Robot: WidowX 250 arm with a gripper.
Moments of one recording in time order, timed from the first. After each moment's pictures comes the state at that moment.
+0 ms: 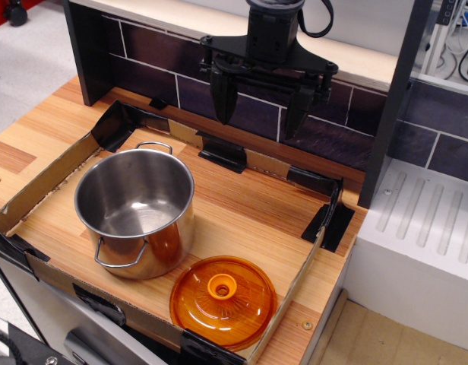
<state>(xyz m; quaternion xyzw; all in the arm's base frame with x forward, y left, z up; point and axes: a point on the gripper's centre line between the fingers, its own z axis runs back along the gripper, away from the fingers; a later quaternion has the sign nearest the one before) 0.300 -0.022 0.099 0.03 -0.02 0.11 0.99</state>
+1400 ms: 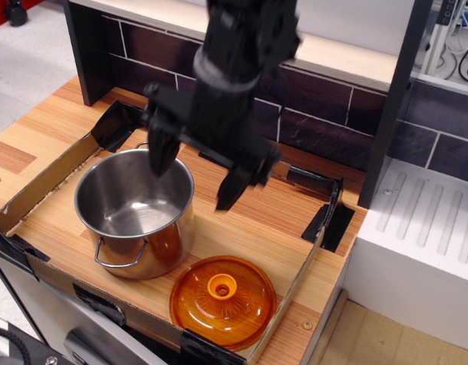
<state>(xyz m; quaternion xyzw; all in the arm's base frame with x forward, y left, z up) 0.223 -0.009 0.079 0.13 -0.01 0.02 0.99</state>
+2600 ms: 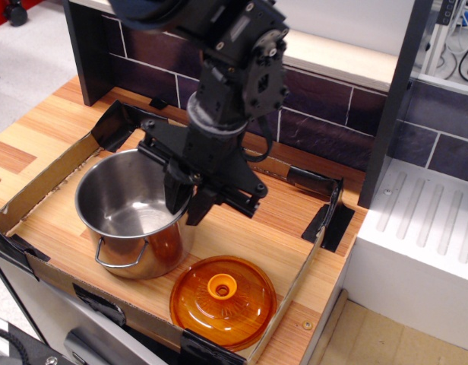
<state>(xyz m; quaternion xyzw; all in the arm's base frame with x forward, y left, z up) 0.224 0.004 0.053 0.13 -0.01 0.03 0.99</state>
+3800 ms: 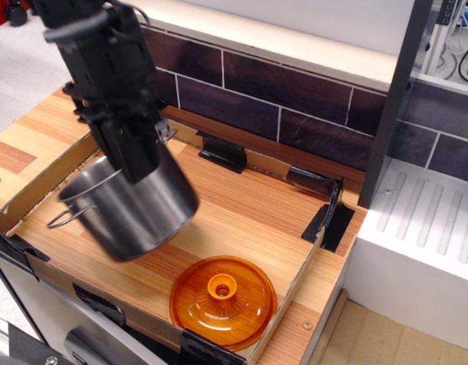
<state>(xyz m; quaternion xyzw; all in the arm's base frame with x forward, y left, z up) 0.205 0.030 0.105 -0.20 0.00 -0.10 0.98</state>
